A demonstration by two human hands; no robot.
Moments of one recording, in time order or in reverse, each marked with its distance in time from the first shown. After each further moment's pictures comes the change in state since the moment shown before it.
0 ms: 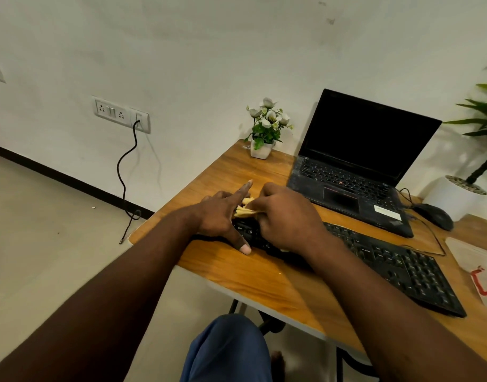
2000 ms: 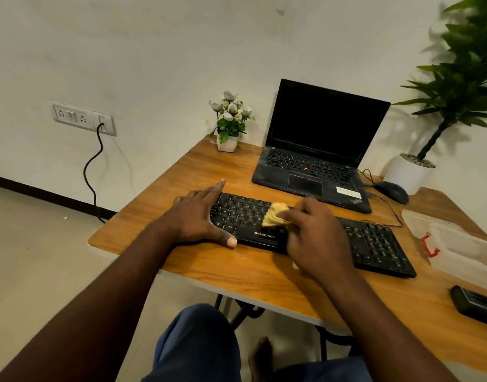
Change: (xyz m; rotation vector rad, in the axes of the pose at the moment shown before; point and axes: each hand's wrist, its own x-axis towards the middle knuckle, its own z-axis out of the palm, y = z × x) left_hand 0.008 0.019 0.033 0.128 0.148 0.007; right_hand -0.115 0.062 0.005 0.055 0.248 0.353
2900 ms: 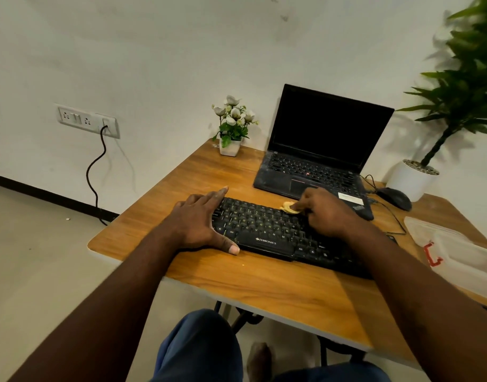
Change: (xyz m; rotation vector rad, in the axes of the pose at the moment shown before) left_hand 0.000 0.005 0.001 0.052 0.020 -0.039; right_hand 0.094 0.073 0.010 -0.179 -0.483 -0.072
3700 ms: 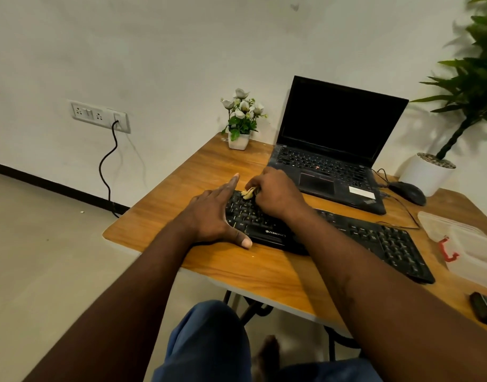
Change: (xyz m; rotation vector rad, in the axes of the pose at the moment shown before) left_hand -0.005 0.010 0.004 -0.113 0.039 0.040; right_hand 0.040 -0.113 0.004 0.177 0.219 -0.048
